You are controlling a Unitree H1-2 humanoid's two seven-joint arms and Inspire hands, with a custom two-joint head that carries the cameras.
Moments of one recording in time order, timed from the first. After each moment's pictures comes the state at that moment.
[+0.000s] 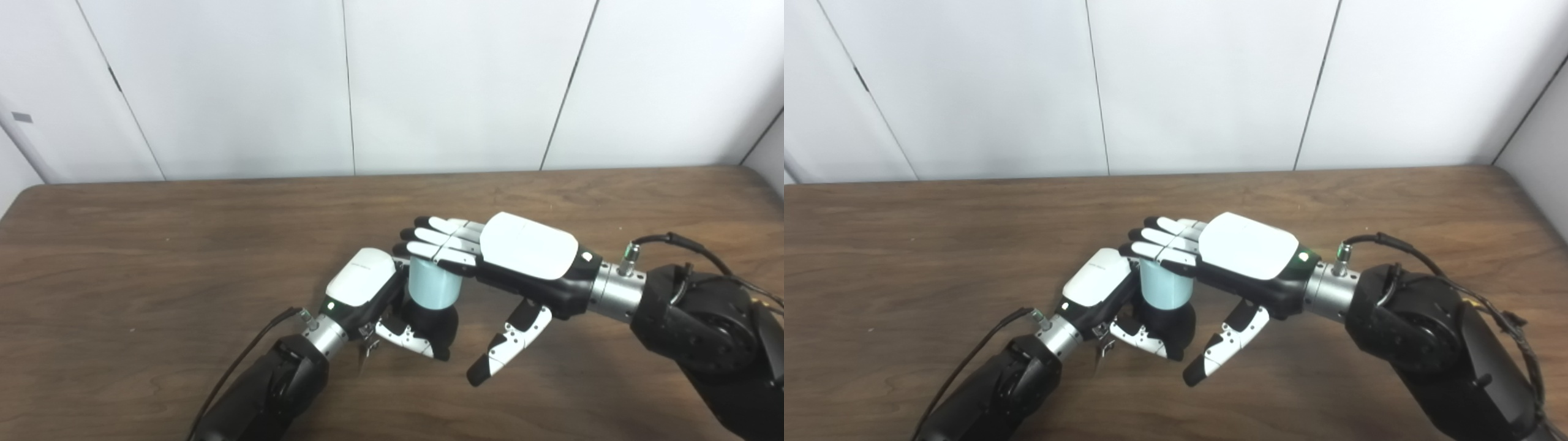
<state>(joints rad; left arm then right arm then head) -0.41 0.21 -0.59 0.35 0.76 -0.28 0.14 -0.36 -0.58 0.28 -0.53 -0.48 -0.13 0.66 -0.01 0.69</state>
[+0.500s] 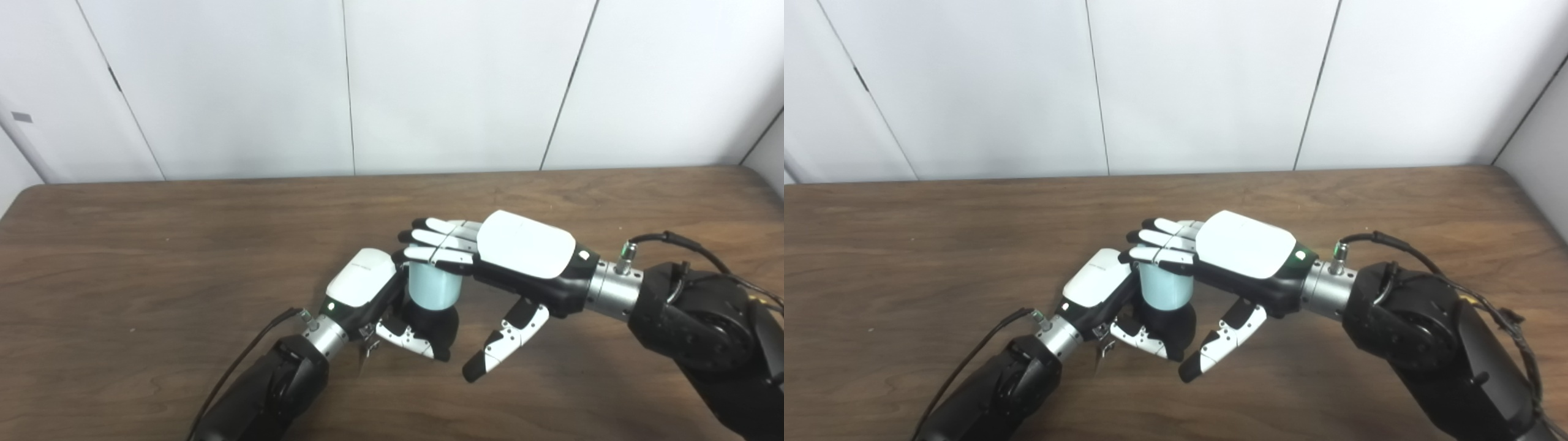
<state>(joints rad) -0.41 0.21 -0.59 0.34 0.76 -0.28 0.14 -0.37 -0.58 0.29 -0.52 -0.50 -0.12 0.66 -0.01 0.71</state>
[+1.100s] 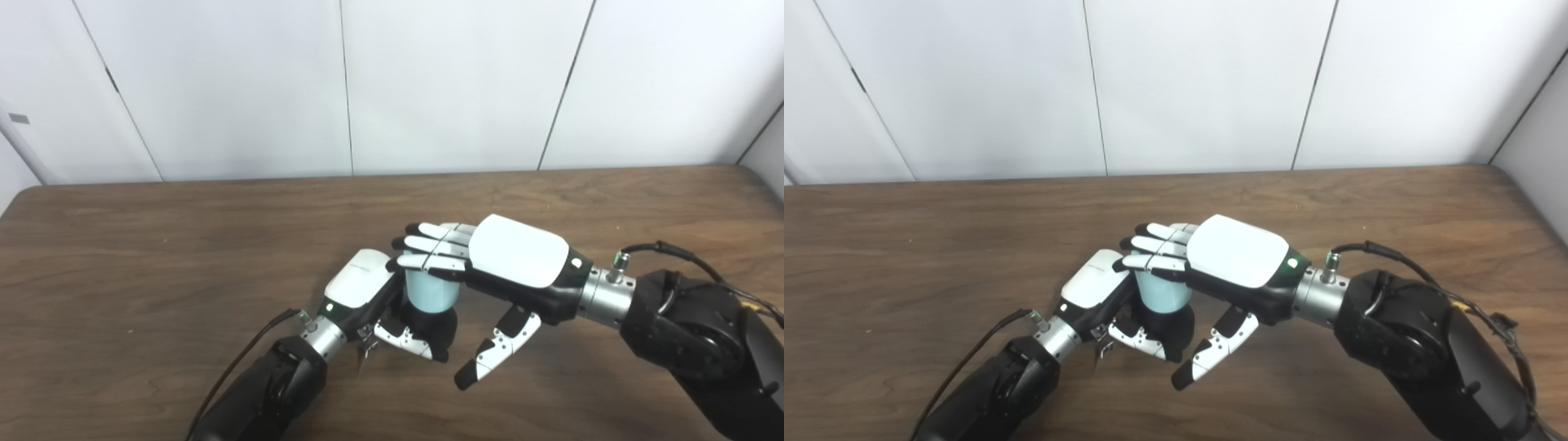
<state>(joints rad) -0.40 0.22 -0.59 0.34 0.76 -0.28 0.14 -0.36 -0.58 0.35 -0.55 -0.56 -0.13 0.62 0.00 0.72</state>
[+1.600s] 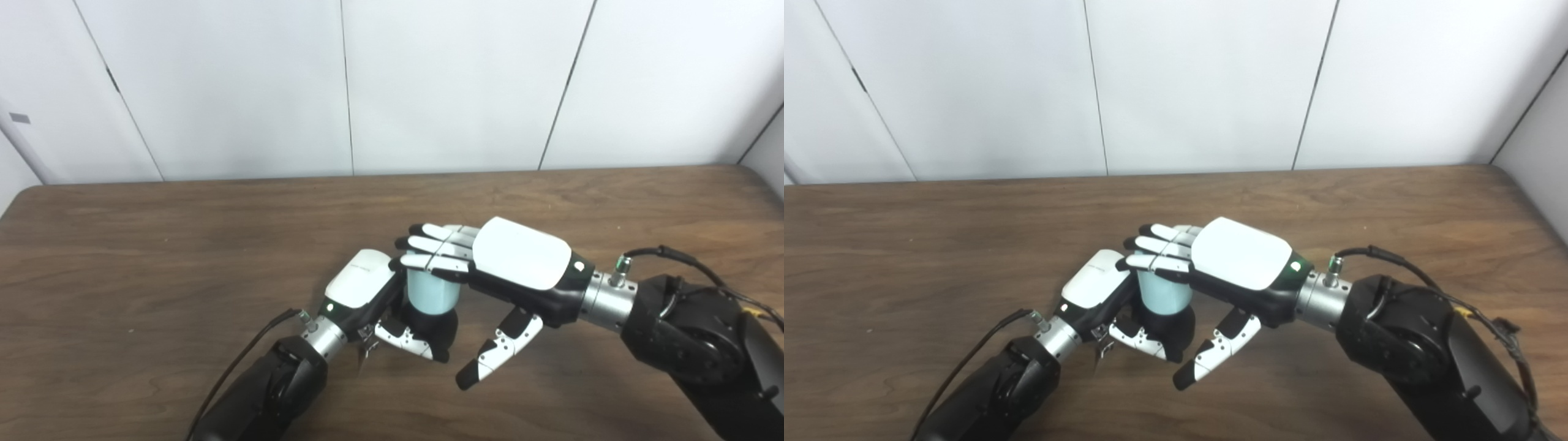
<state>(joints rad) -0.40 0.22 -0.59 0.33 0.76 -0.28 0.14 -0.33 -0.59 0.34 -0.52 -0.56 -0.13 0.58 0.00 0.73</state>
